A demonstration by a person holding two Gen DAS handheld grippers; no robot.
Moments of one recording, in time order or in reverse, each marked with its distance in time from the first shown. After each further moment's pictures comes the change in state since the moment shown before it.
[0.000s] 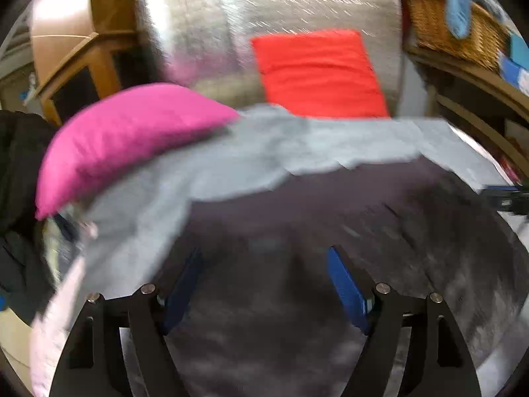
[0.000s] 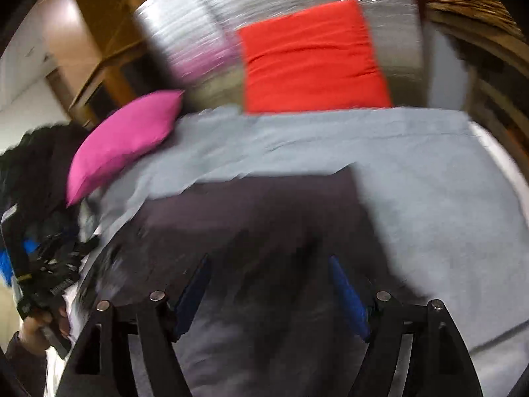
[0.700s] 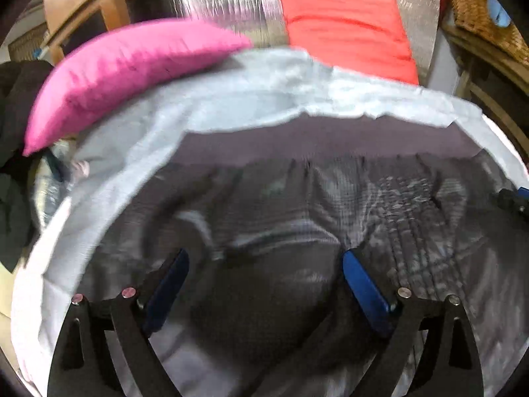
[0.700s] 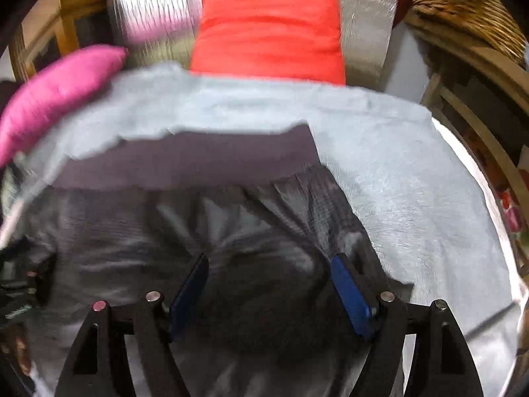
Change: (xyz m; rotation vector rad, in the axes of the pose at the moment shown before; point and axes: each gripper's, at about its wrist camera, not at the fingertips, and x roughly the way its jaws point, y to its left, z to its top) left arm 0.045 0.011 -0.019 -0.132 0.130 0.076; right arm 0.050 -0.008 -0.010 -0.028 0.020 -0.337
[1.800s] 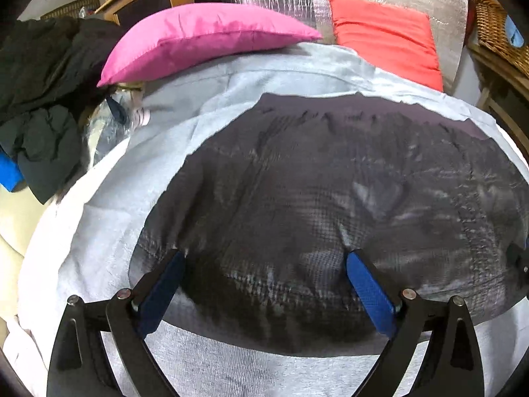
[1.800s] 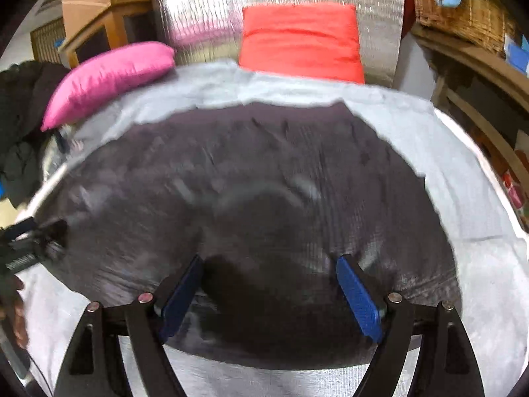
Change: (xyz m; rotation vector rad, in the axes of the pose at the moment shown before) left arm -0.048 0.060 -0.088 -0.118 0.033 0.088; right arm -0.063 0.048 -0.116 -0.038 -0.031 0.045
